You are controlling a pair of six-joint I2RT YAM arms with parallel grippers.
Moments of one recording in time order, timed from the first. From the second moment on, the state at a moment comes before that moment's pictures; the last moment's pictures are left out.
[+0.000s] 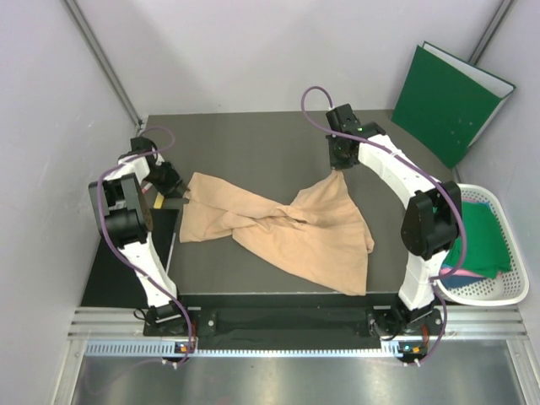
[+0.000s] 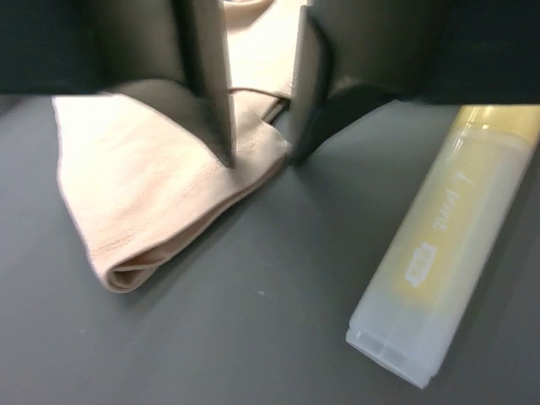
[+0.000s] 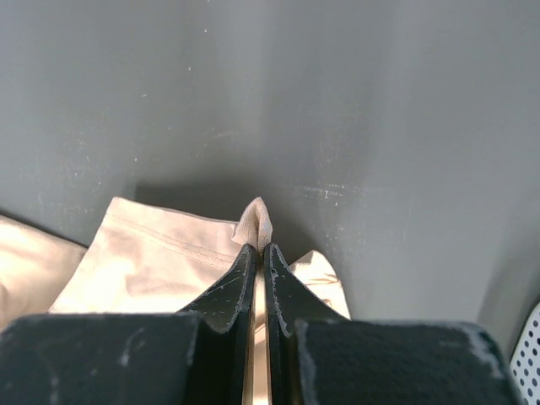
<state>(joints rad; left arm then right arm) 0.26 2.03 1.45 -0.62 0.31 -0.41 0.42 1.88 1.70 -0.83 0.22 0.27</state>
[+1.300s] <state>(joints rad) 0.25 1.50 1.55 -0.65 0.36 -0.48 0.40 1.61 1.91 -0.83 0.25 0.24</state>
